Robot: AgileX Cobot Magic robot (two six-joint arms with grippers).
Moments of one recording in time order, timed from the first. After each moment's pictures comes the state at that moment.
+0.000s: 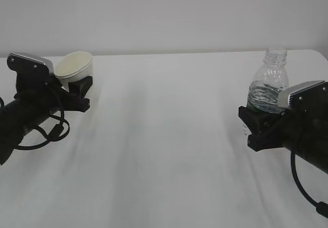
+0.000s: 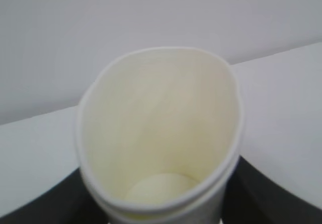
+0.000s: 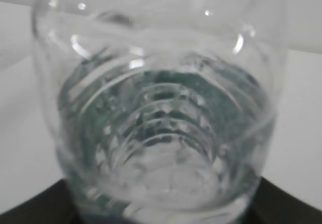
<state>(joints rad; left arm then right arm) -0.21 2.04 -0.70 0.15 -1.14 0.00 0.15 1.84 -0.39 -0.27 -1.12 0.02</state>
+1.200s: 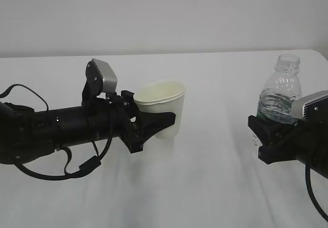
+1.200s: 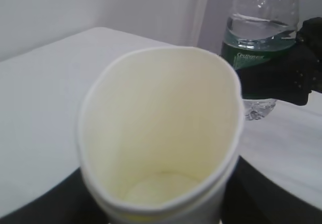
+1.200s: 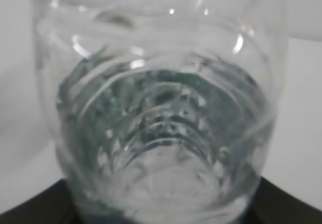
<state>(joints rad) -0.43 2.00 -0.78 0.80 -1.11 -0.44 0.15 1.75 -0.28 -0.23 -1.12 0.01</state>
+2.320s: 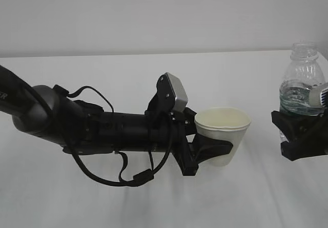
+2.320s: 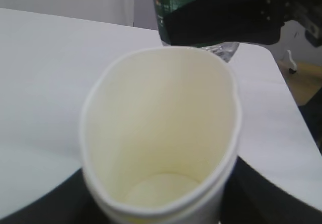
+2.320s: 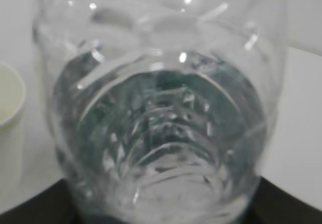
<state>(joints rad) -0.63 2.15 -1.05 0.94 -0.97 -0.55 0.15 1.39 -0.29 -0.17 -0.64 -0.11</state>
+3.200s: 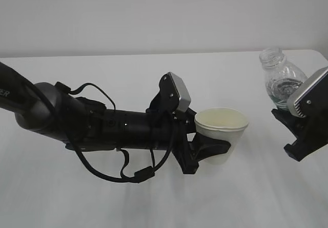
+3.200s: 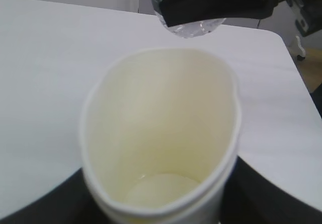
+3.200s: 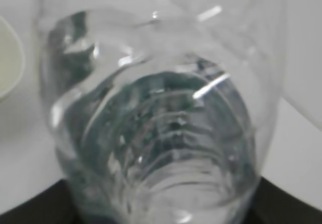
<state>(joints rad) -0.63 2.16 -1.07 0.96 -0.90 -0.55 0.15 1.38 -0.38 -0.17 -0.48 -0.50</state>
